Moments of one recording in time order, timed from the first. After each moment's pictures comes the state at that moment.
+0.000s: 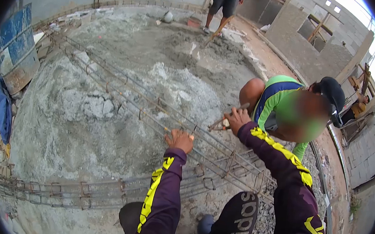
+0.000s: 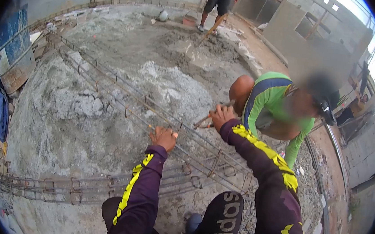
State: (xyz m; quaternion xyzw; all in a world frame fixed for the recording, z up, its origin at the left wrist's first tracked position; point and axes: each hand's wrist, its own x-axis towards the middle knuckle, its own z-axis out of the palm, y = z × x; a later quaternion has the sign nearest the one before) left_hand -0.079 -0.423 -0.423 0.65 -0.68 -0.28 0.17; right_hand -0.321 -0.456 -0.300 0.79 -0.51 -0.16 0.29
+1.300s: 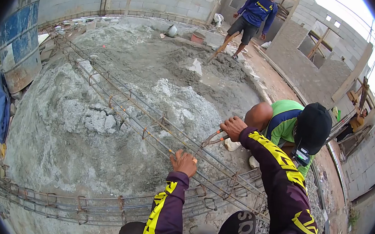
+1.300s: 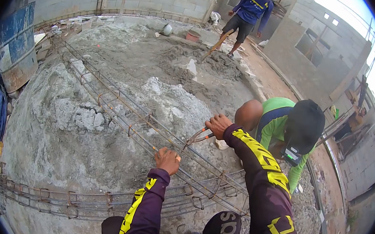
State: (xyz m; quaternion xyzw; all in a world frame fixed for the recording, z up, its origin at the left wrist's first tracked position) left_hand -0.069 -0.421 -0.416 0.61 -0.70 -0.33 0.18; right_hand -0.304 -0.542 -0.285 0.89 -0.33 -0.19 0.27
